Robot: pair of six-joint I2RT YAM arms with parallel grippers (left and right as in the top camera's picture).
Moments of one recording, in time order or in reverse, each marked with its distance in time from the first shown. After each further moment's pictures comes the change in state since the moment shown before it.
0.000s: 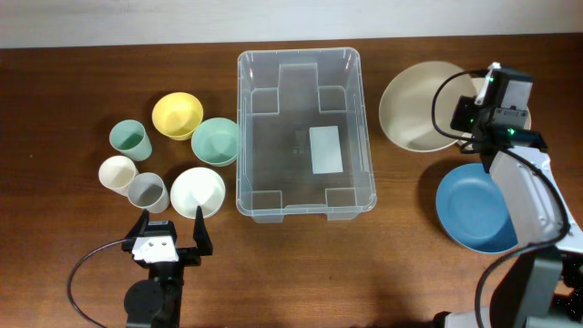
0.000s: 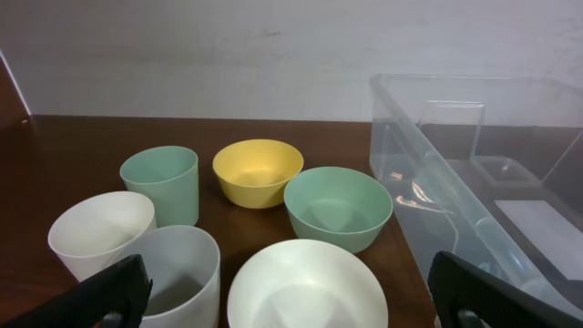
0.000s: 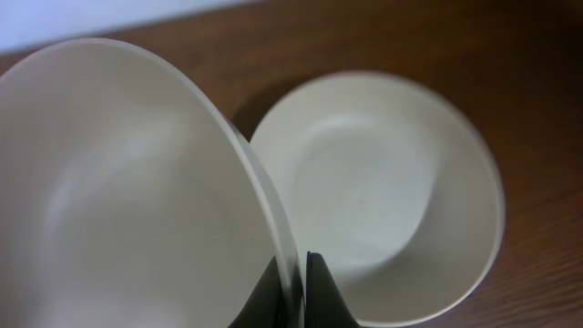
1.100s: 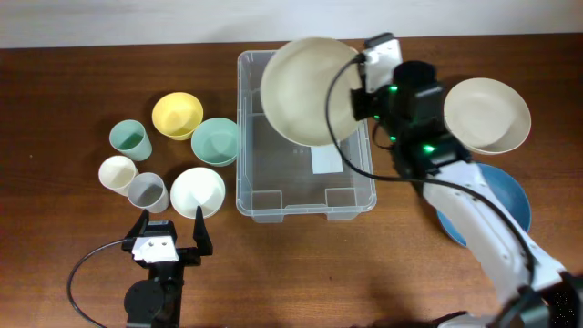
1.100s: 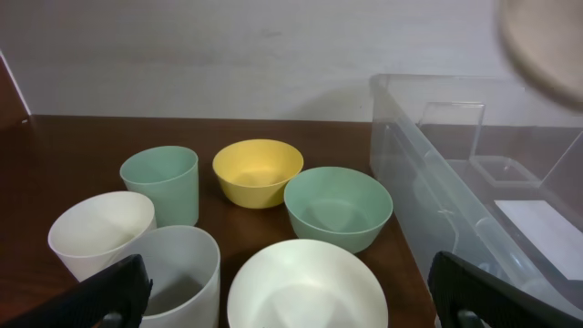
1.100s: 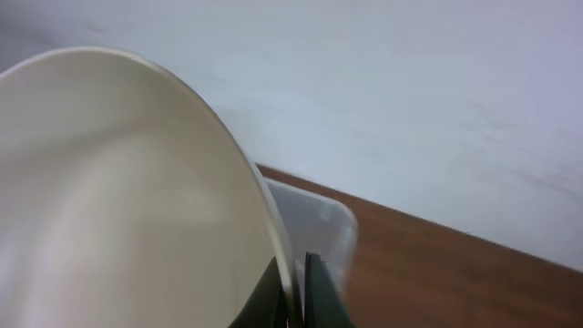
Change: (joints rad) left arm 0.000 0.000 0.000 0.000 0.000 0.000; right arm 0.510 -0.068 0.015 0.301 -0.112 -0.183
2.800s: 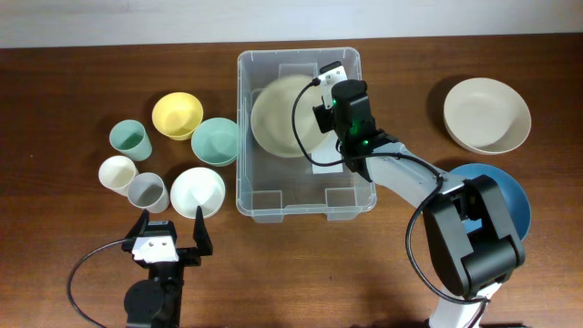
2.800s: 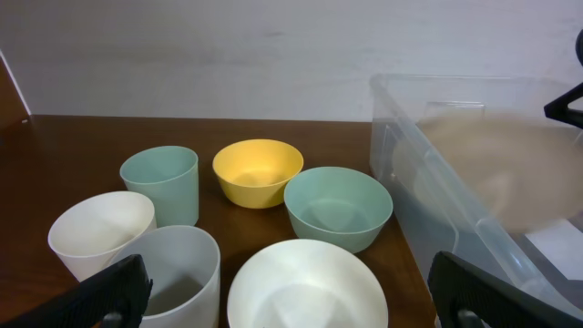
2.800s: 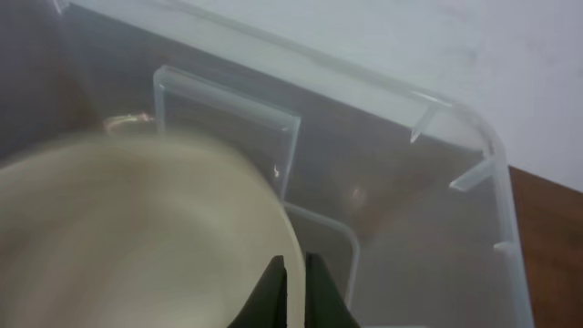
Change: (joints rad) left arm 0.000 0.000 0.000 0.000 0.000 0.000; right arm 0.074 0.397 0.002 0.238 0.154 -0.013
